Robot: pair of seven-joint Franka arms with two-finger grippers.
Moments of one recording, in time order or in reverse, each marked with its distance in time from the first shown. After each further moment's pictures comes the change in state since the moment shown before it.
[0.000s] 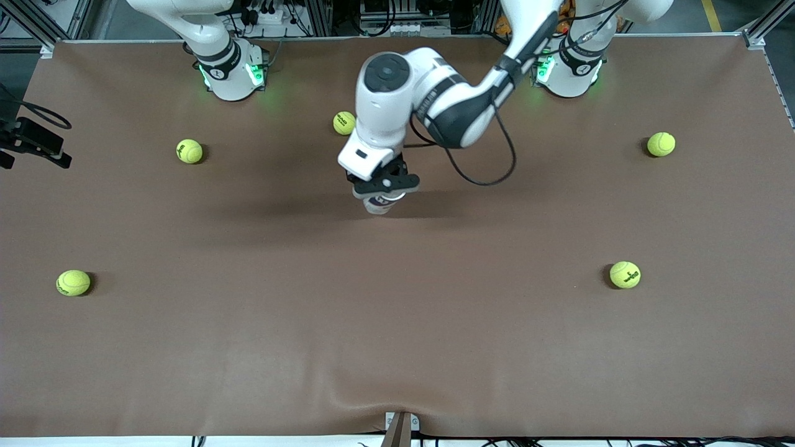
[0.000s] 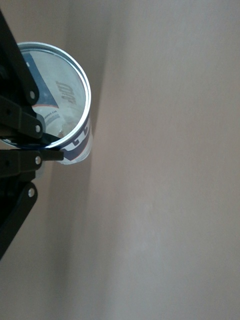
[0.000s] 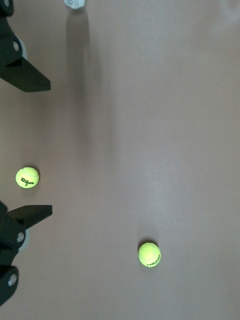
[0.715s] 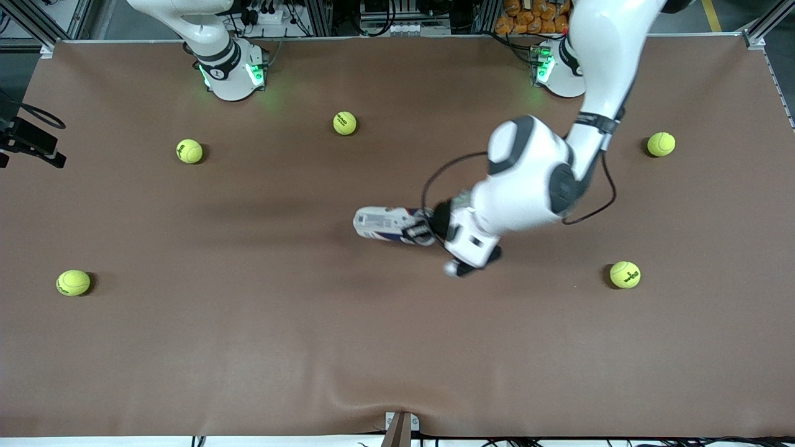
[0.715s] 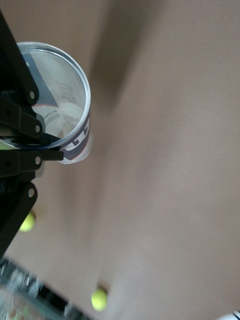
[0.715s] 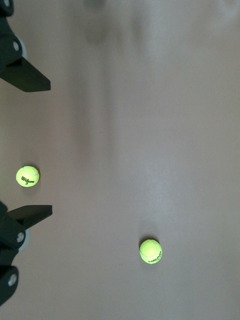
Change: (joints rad) left arm 0.294 -0.004 -0.007 0.017 -0.620 0.081 0.381; right arm -0.015 0.000 -0.001 0.001 0.000 -0.001 0.000
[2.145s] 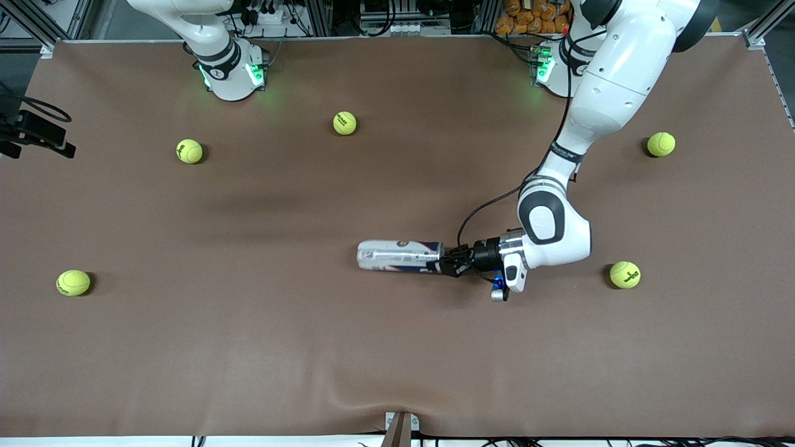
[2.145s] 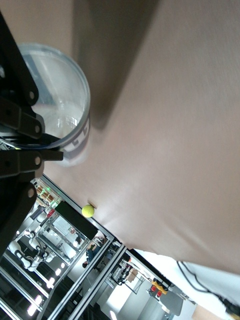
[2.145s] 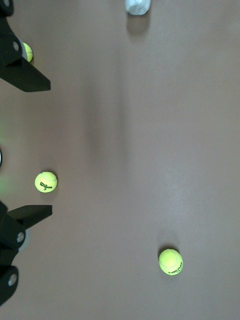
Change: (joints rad) left arm 0.193 0.182 0.034 -0.222 -0.957 0.129 0.754; right arm -0.006 0.000 0.001 0.007 0.022 -0.082 0.002
